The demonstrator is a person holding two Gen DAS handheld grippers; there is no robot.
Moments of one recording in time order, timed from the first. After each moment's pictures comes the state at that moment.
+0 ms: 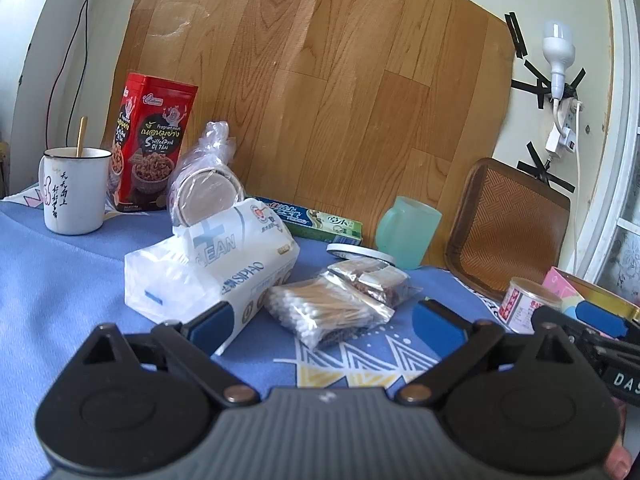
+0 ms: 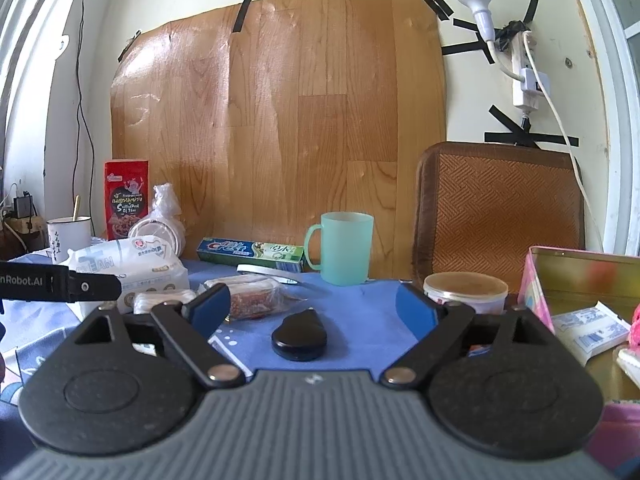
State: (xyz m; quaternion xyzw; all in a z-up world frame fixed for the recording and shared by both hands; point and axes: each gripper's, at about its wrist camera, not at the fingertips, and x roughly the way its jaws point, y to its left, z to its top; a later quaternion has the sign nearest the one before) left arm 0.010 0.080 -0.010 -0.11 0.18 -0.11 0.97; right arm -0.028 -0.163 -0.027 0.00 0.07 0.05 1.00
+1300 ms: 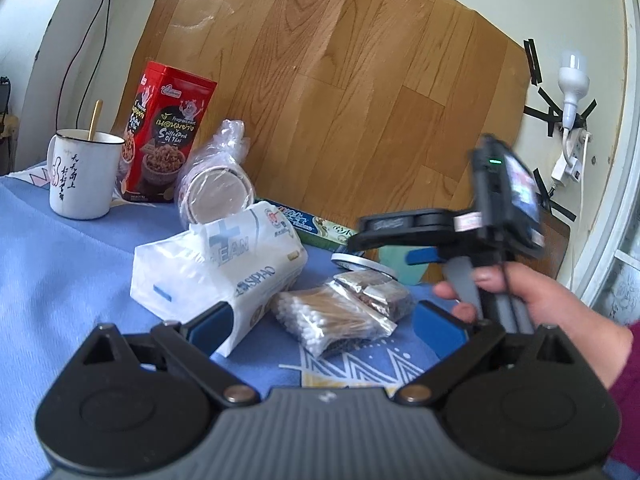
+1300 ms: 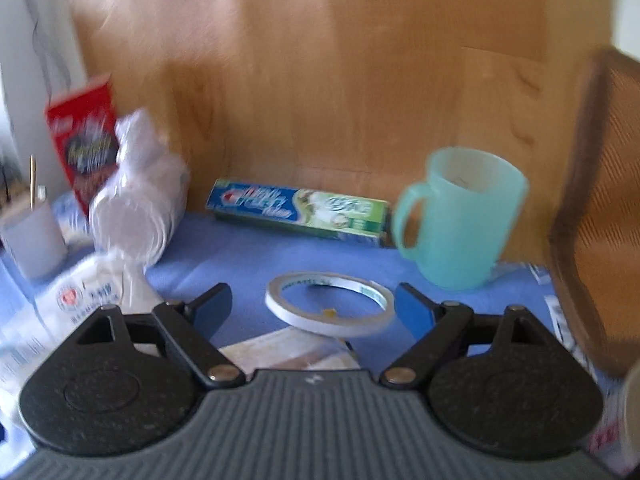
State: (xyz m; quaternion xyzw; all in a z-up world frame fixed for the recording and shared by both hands) left arm 0.011 0.093 -0.011 -0.16 0.18 -0.11 0.97; right arm 0.196 -0.074 -0.005 -0.04 0.30 0.13 0.94
